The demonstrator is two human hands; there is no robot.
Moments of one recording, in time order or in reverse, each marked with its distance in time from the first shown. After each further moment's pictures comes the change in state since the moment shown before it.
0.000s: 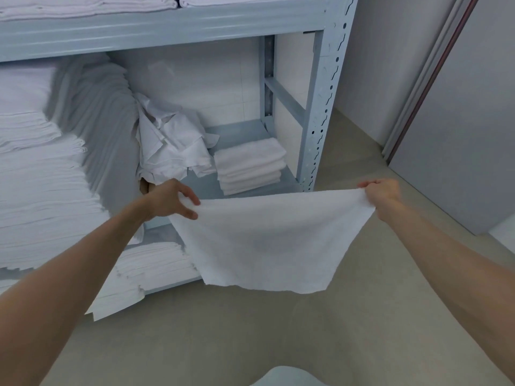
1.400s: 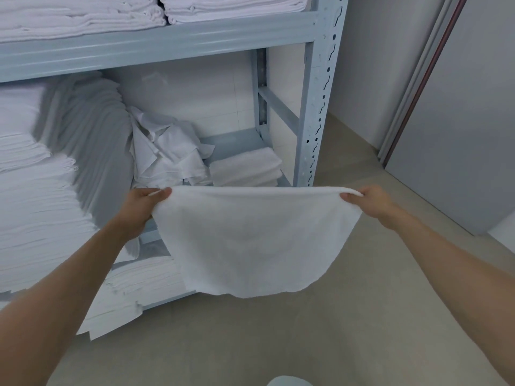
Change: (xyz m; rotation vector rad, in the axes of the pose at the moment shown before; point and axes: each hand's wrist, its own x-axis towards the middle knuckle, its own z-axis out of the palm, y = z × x) left_hand 0.001 -0.013 -0.014 -0.815 0.384 -0.131; right_hand -0.006 -0.010 -0.012 -0.216 -0.355 -0.209
